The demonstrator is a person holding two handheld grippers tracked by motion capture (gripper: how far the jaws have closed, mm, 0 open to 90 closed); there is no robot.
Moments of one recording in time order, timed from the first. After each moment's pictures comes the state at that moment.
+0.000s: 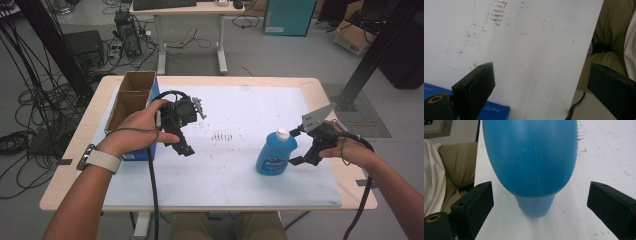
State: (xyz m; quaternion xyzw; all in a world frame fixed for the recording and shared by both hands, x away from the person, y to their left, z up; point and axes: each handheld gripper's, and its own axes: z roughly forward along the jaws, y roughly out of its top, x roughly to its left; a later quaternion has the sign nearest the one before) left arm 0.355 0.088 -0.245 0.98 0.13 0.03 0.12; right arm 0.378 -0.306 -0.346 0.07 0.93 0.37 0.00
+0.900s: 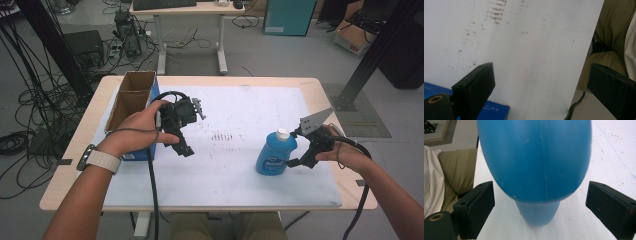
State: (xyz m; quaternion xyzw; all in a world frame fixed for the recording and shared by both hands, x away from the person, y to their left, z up) left arm 0.356 0.089 -0.247 0.98 0.13 0.03 0.12; right arm 0.376 -0.303 -0.360 0.07 0.92 0.39 0.00
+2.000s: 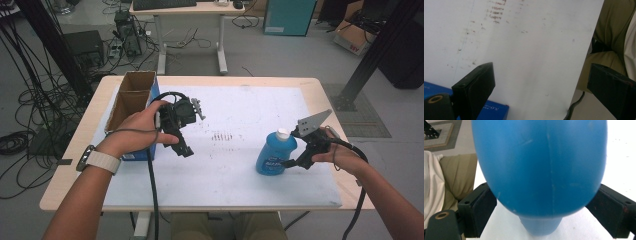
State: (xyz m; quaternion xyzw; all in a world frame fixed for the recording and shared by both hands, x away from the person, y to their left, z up) left arm 0.355 0.090 -0.248 0.98 0.13 0.03 0.11; right arm 0.376 -0.298 -0.369 0.07 0.91 0.41 0.00
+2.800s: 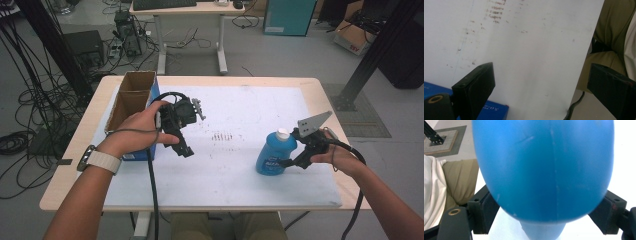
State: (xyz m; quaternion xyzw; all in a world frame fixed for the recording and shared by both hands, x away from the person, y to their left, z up) left arm 0.355 0.089 -0.249 0.98 0.13 0.03 0.12; right arm 0.377 -0.297 -0.375 0.06 0.90 0.44 -0.01
